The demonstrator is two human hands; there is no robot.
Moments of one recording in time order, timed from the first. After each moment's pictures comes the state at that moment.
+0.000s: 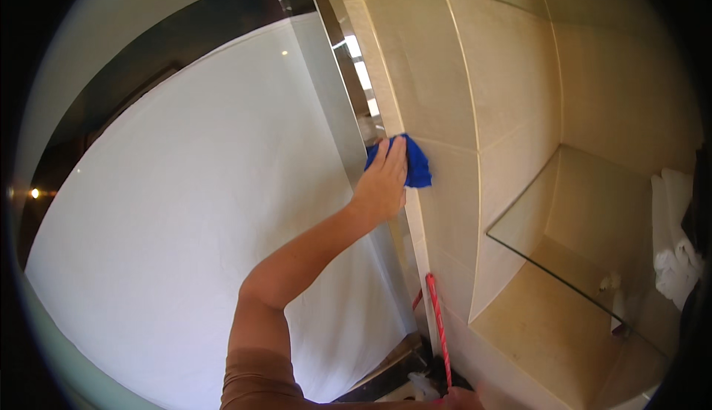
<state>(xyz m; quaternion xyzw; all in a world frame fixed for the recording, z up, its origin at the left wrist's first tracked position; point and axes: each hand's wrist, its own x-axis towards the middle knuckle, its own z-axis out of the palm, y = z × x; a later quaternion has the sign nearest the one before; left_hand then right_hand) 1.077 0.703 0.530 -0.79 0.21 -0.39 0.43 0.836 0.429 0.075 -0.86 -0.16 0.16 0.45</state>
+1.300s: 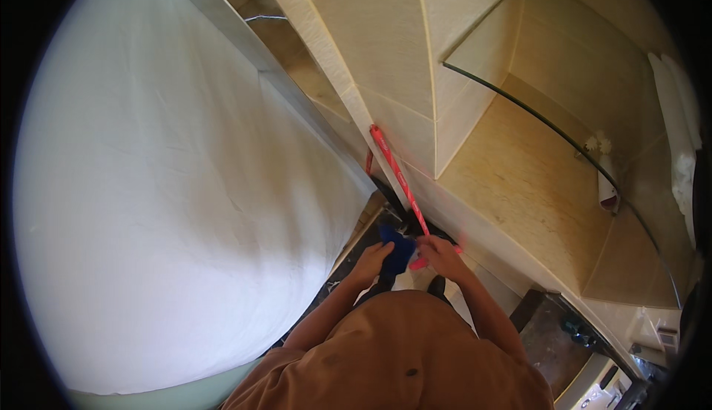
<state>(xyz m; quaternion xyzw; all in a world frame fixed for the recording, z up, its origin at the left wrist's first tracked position) 0.856 0.687 0.099 -0.59 -0.19 0.27 -0.74 0.872 0.446 0.047 -0.72 -0.10 0.19 0.66</state>
